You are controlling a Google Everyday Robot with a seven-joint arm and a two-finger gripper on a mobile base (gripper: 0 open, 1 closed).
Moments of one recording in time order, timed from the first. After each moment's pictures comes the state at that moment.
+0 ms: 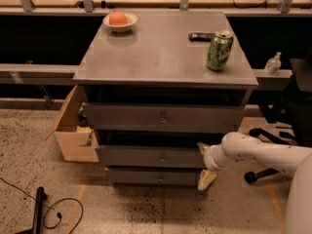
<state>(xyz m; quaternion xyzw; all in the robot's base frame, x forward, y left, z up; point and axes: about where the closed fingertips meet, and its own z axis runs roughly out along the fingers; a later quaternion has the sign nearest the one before) 0.592 -0.192 0.446 -0.67 0.70 0.04 0.23</state>
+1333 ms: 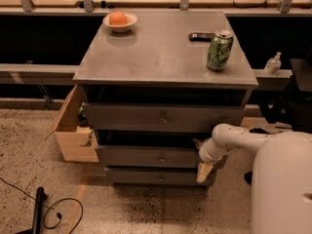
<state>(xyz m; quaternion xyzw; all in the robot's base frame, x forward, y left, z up) 0.637 -0.191 0.413 -0.71 0.68 0.03 0.20</state>
